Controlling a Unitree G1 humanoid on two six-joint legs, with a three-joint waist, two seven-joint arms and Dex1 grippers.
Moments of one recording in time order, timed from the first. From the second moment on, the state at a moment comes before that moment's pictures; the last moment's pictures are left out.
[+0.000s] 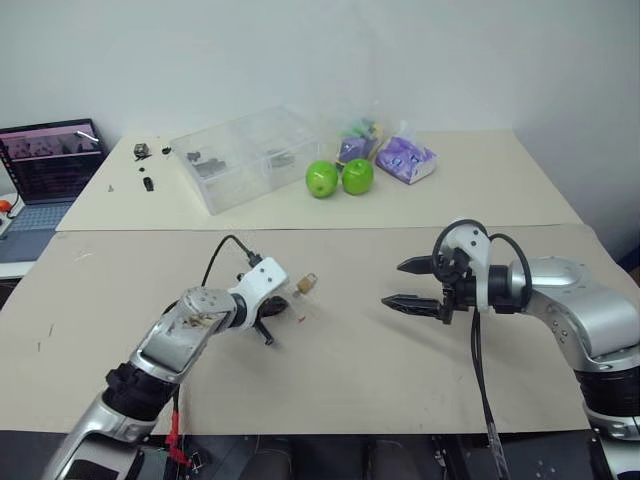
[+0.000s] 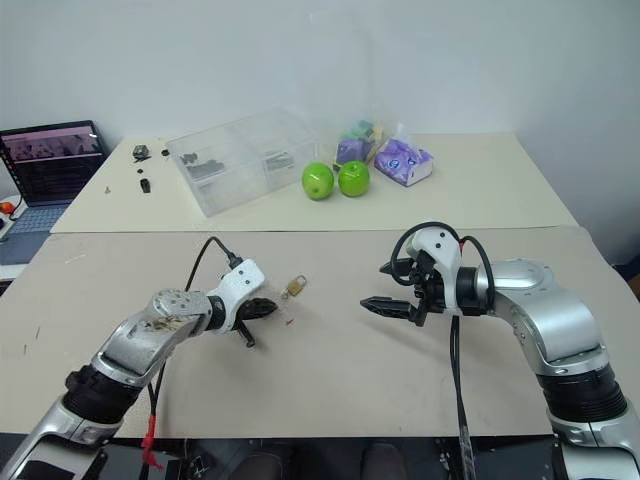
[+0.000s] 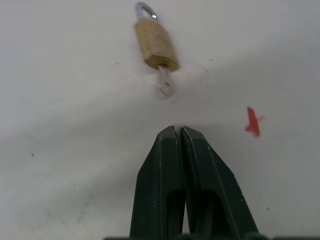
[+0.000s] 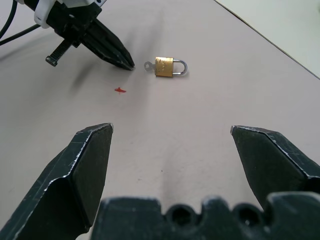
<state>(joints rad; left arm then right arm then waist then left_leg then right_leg) -0.42 0.64 -0.35 -0.23 -0.16 0.83 -0.72 -0.42 -0.79 0.03 -0.32 0.47 0.81 0.99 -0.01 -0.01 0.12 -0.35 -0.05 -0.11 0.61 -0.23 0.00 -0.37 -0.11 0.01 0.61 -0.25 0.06</state>
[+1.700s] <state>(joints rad) -0.53 0.34 -0.23 -0.04 -0.16 0.98 -0.49 -0.39 -0.79 0.03 -0.33 0.47 0.81 0.95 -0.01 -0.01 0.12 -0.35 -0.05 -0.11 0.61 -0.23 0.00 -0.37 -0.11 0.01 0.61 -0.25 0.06</state>
